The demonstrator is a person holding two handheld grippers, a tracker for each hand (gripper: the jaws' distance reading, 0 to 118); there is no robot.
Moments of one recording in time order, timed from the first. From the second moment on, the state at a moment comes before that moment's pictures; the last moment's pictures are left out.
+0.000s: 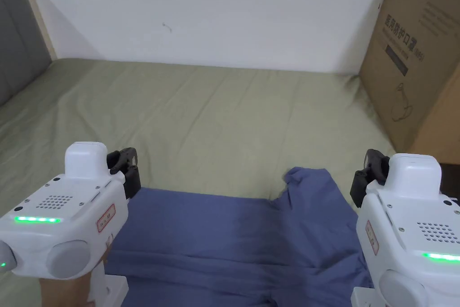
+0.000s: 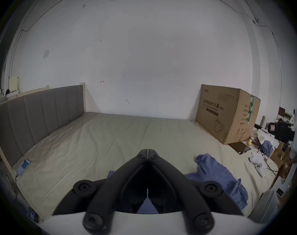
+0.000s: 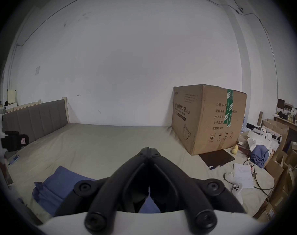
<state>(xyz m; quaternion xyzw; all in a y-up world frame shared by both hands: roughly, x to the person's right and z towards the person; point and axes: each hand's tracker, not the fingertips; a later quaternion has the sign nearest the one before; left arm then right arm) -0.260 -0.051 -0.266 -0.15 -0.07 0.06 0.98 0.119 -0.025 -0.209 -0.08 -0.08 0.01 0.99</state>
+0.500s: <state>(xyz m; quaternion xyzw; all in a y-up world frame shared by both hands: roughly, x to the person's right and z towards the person) -0.317 -0.140 -0.449 -0.38 -0.02 0.03 0.93 0.134 -0.058 -0.265 -0.14 -0.08 0.01 0.99</state>
